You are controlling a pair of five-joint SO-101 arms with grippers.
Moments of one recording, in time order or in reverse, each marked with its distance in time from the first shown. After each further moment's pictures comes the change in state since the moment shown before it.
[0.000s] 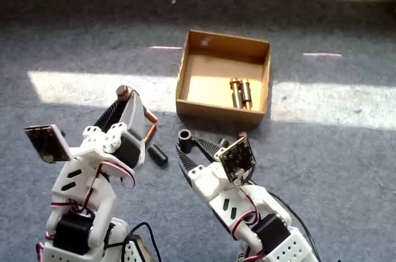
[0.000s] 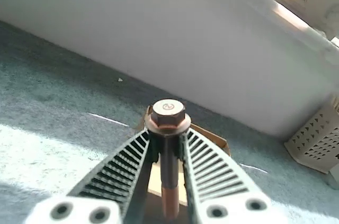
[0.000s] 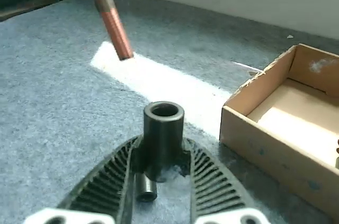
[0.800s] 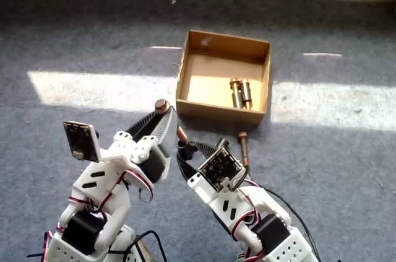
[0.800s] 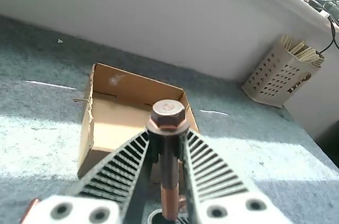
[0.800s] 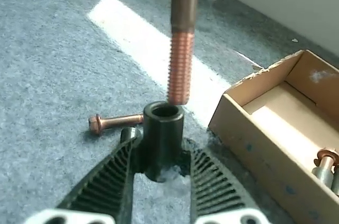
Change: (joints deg) left arm 14.5 0.0 2.7 0.0 -0.8; right arm -0.4 0.0 0.0 3.3 14.8
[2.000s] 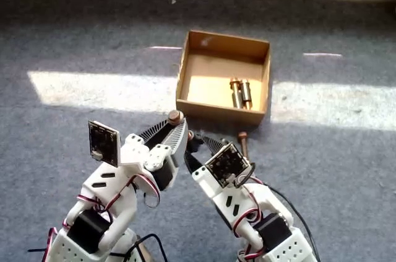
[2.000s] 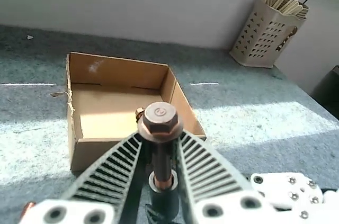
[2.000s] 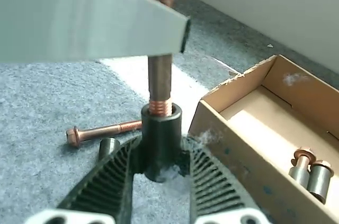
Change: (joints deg) left arm 4.6 0.0 3.2 0.9 -8.3; right arm 4.3 0.1 0.0 -2.3 0.3
